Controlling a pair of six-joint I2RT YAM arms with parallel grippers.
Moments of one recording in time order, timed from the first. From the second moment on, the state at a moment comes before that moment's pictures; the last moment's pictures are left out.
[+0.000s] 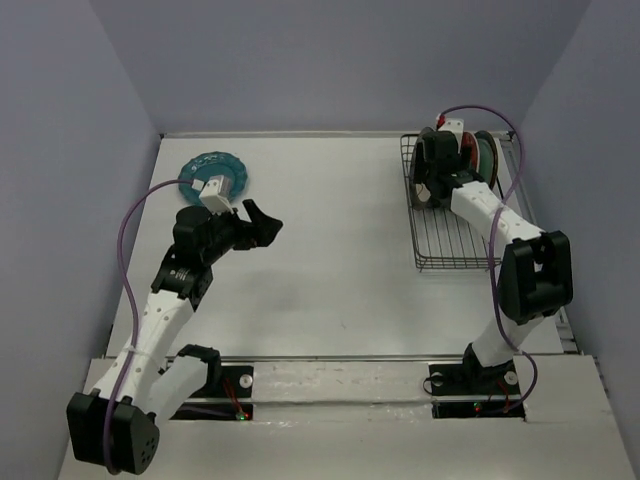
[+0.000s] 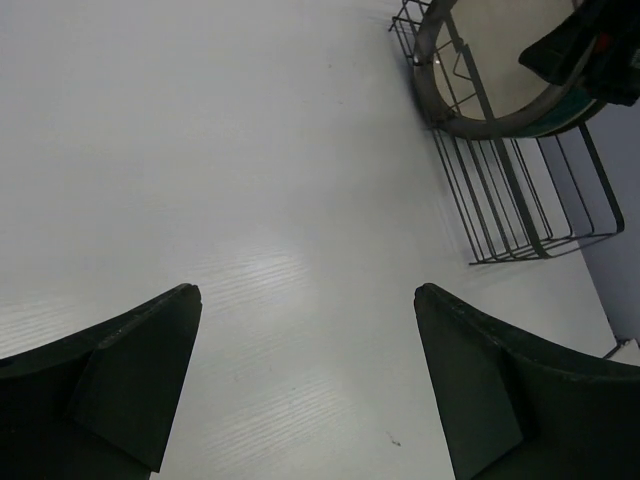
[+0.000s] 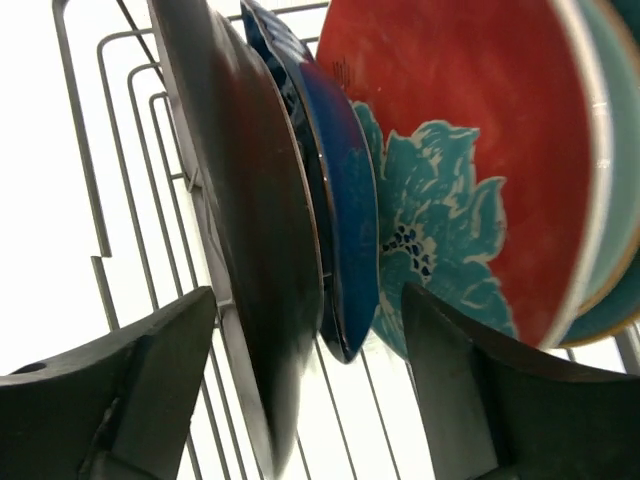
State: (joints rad) left arm -0.23 0.86 0.68 -0.11 0.32 -0.48; right arm 0.26 1.71 1.36 -0.26 0.57 0.17
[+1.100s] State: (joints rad) left arm 0.23 1.63 0.77 0.26 0.07 -0.97; right arm 0.37 0.96 0.88 -0.15 -0.14 0.48
